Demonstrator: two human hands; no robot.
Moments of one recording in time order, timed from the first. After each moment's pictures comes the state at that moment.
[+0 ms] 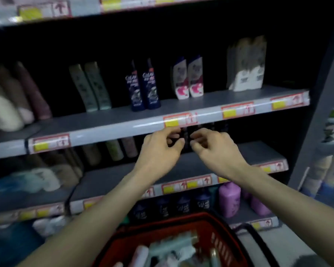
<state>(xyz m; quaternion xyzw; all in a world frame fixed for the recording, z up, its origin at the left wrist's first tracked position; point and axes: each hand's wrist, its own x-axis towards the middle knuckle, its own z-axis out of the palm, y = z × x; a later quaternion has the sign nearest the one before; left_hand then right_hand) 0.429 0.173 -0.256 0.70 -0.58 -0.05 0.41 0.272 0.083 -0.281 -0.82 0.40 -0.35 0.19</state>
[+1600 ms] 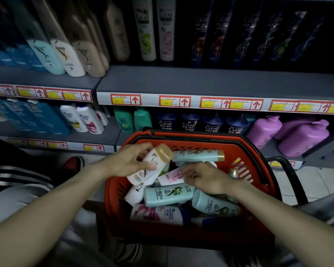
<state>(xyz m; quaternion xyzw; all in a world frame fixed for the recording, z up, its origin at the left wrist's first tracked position) 0.574 0.352 -0.506 0.71 -0.53 -0.41 0.24 0.331 0.203 -0.533 -0.85 0.30 0.13 0.42</state>
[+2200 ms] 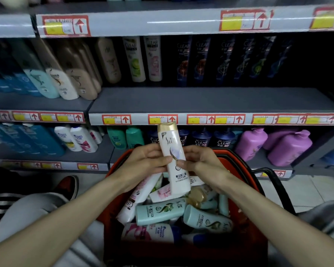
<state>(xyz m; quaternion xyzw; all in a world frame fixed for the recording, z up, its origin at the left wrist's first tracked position) 0.508 0.305 -0.468 0.58 -0.33 -0.51 0.54 0.332 0.183 -0.475 -0.67 0.31 -0.15 0.65</state>
